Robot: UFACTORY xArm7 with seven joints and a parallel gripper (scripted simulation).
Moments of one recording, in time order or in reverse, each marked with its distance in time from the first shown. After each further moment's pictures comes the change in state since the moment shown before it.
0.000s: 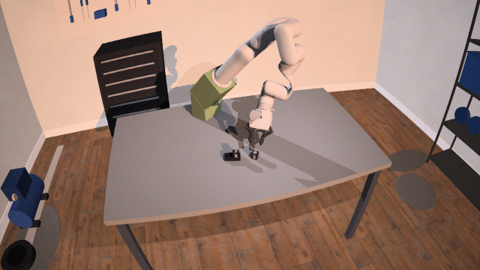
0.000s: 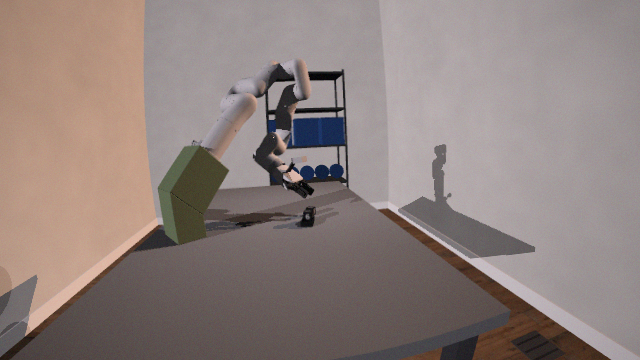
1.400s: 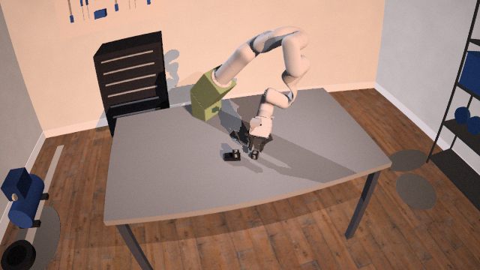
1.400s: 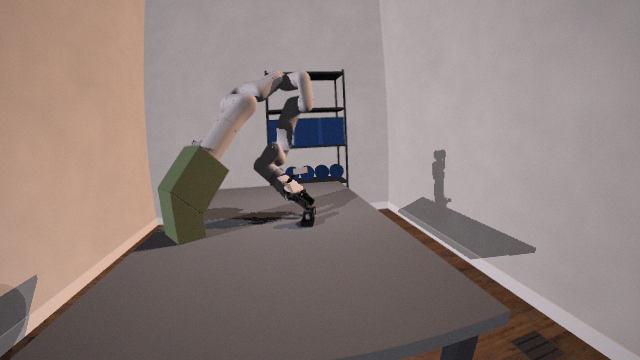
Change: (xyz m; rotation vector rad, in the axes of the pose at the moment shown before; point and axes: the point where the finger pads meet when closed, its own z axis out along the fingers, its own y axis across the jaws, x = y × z) arm -0.036 0.000 0.025 0.000 0.000 0.000
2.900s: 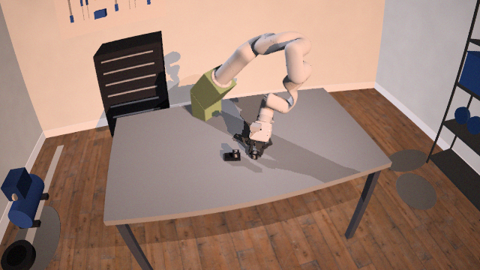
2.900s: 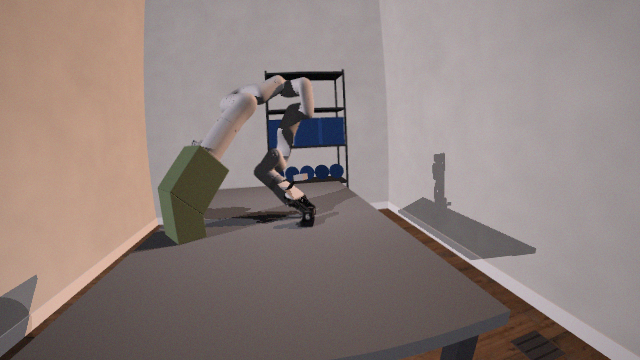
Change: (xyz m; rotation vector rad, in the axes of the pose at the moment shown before) arm -0.022 0.000 0.015 0.000 0.000 0.000
